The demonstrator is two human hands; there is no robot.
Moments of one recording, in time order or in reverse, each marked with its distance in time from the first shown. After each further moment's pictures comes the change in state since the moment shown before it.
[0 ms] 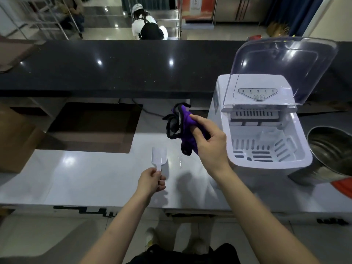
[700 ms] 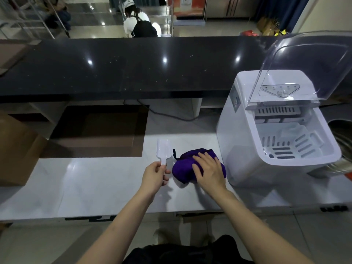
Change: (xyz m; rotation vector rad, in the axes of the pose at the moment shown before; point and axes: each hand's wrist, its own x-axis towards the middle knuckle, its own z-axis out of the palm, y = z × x) left_hand 0.023 0.024 -0.059 0.121 -0.076 0.149; right_hand -0.067 0.167 0.060 -0.852 -0.240 0.091
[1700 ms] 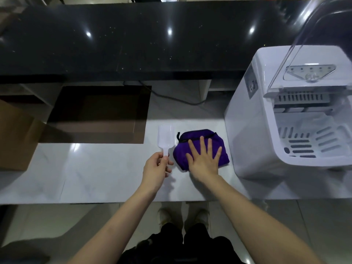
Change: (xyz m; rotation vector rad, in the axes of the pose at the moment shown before) left_hand -0.008 -0.001 0.002 0.029 0.047 0.024; right_hand 0.027 -0.016 0.040 -0.316 -0.394 0.166
